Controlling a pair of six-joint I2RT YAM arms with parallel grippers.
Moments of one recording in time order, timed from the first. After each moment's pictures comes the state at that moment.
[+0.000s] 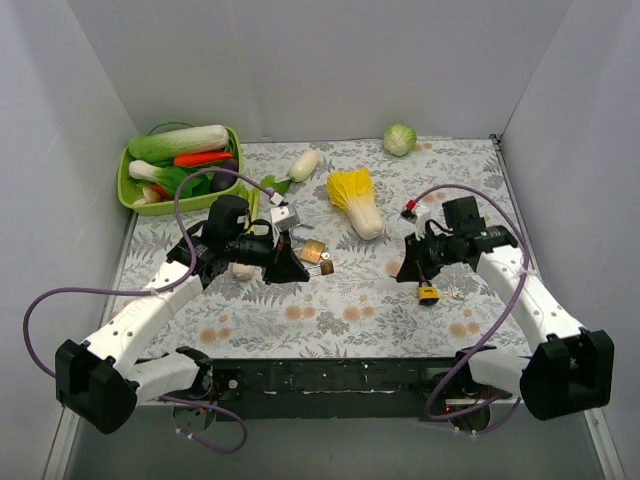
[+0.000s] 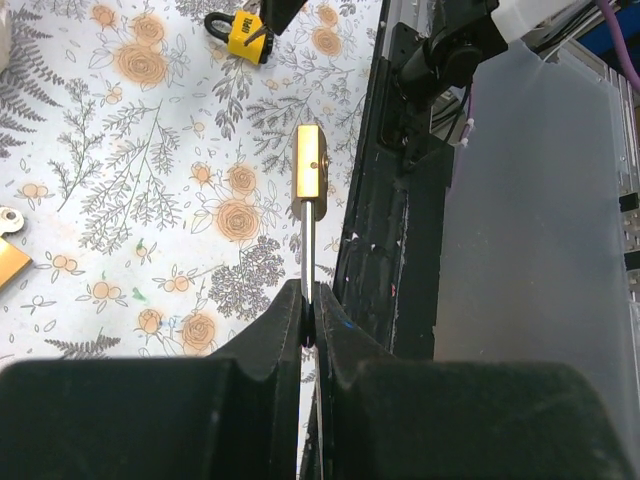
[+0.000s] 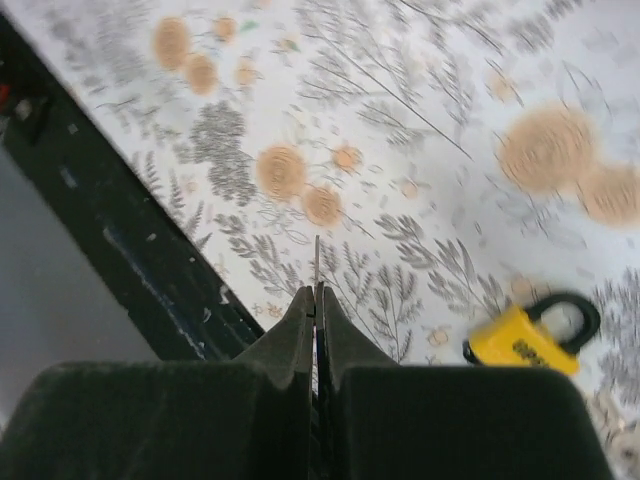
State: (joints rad) left arm -0.51 1.11 0.95 -0.47 0.95 0.10; right arm 0.26 1.22 0.97 -0.87 -0.76 -0.27
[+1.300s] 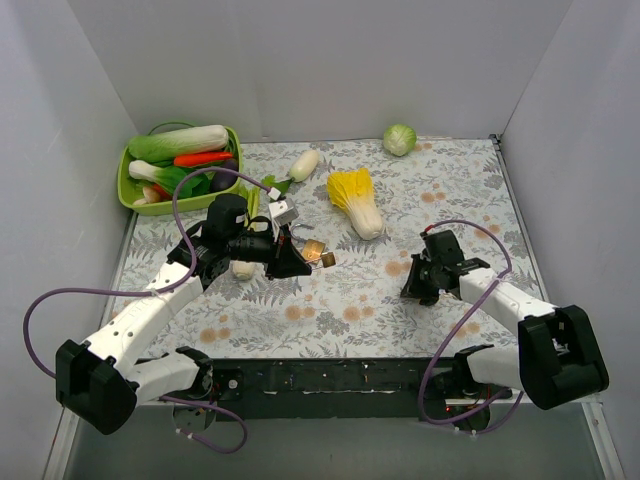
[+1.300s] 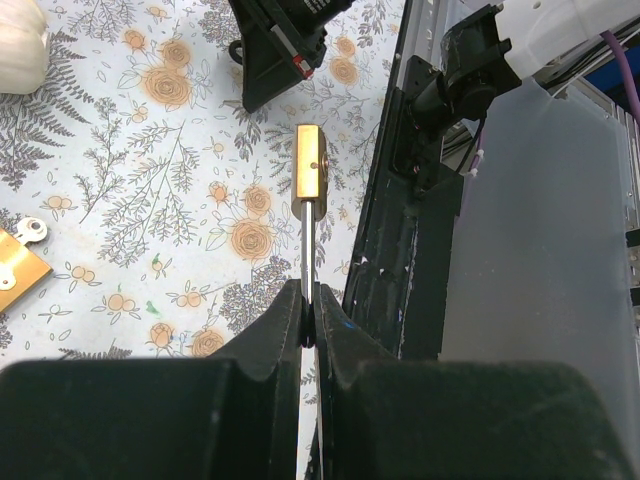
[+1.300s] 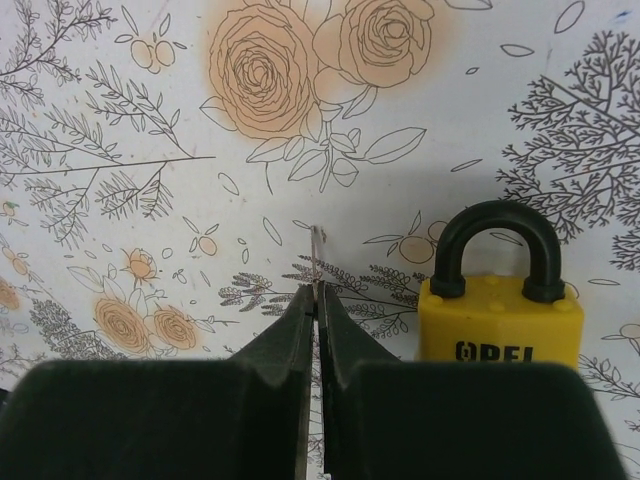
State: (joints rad) left arm -0.51 1.11 0.92 -0.36 0.91 -0.01; right arm 0.33 1.22 0.54 -0.38 -0.18 0.51
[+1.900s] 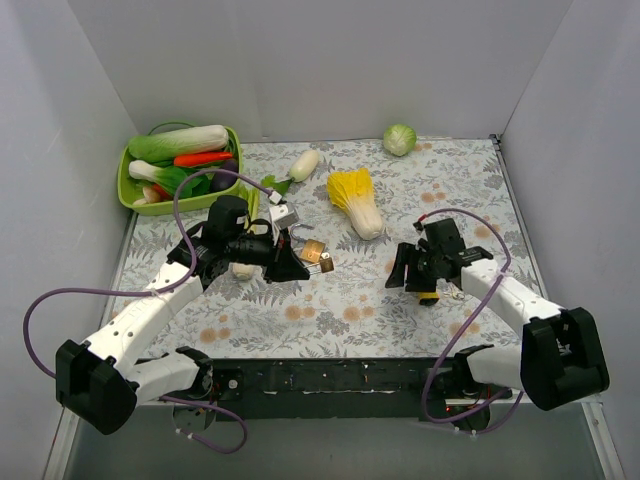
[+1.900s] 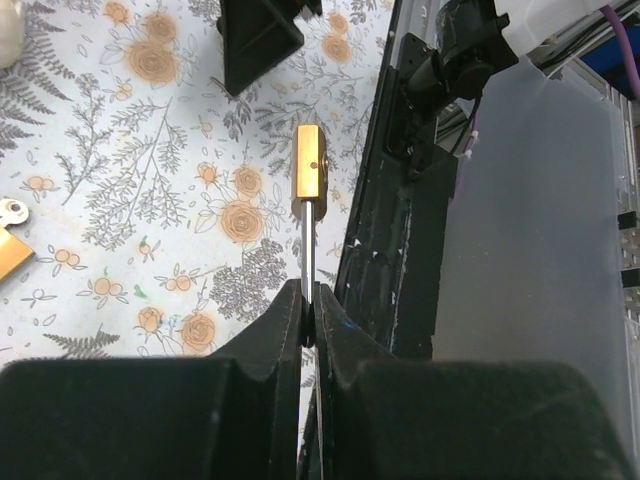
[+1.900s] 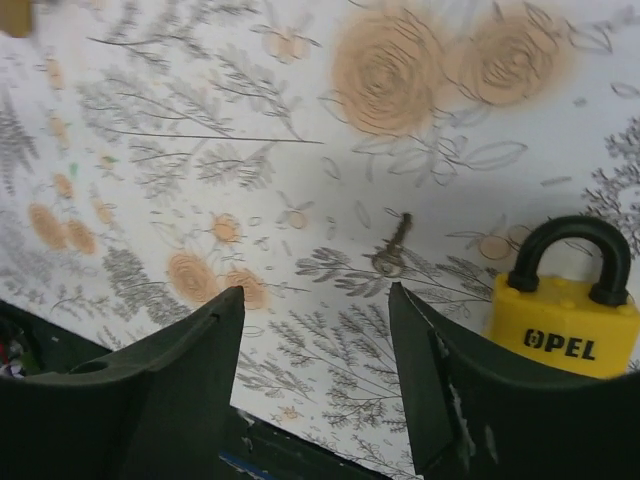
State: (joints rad) left arm -0.51 1.11 0.92 -0.41 0.91 0.02; right arm 0.34 1.24 0.63 -0.47 -0.28 0.48
